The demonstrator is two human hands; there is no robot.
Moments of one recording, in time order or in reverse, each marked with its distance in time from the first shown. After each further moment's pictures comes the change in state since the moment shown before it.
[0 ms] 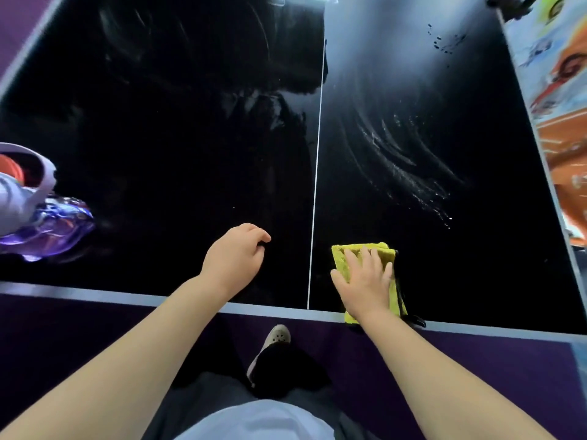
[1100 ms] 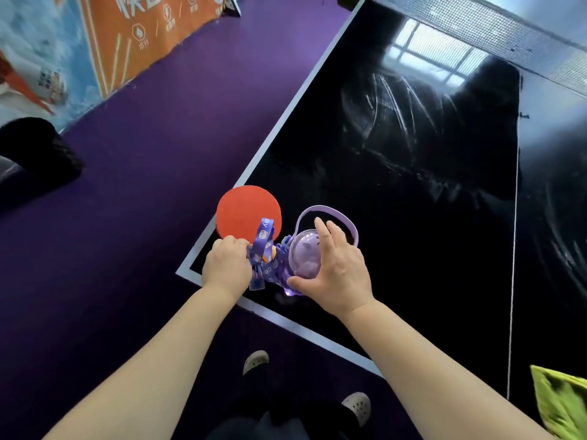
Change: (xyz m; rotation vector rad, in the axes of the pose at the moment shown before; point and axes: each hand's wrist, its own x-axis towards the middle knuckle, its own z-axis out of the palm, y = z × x) left_hand -0.089 -0.381 -0.247 0.084 0.206 -0.550; right_hand -0.046 -0.529 -0.005 0.076 0.137 -0.697
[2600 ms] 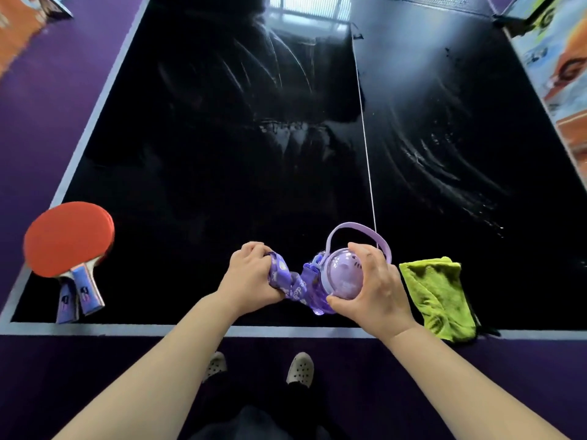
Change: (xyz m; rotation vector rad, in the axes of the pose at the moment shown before) left_hand -0.084 0.251 0.154 0.050 -0.276 0.760; right_hand -0.216 0.269 -0.069 0.081 0.287 0.346
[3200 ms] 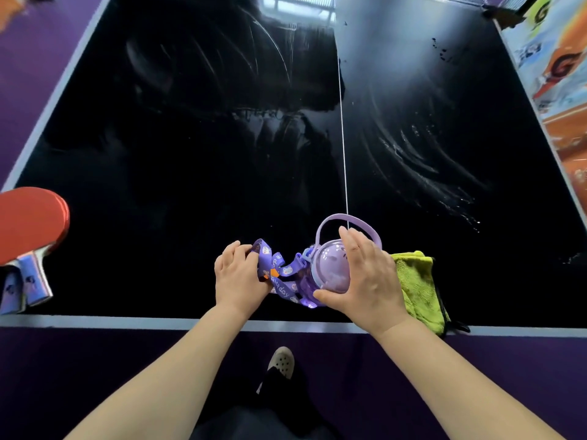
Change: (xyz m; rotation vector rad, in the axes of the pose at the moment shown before) left_hand 0.013 0.051 0.078 0.039 0.169 -0.337; right_hand -0.005 0.060 -0.021 -0.182 0.017 -0.100
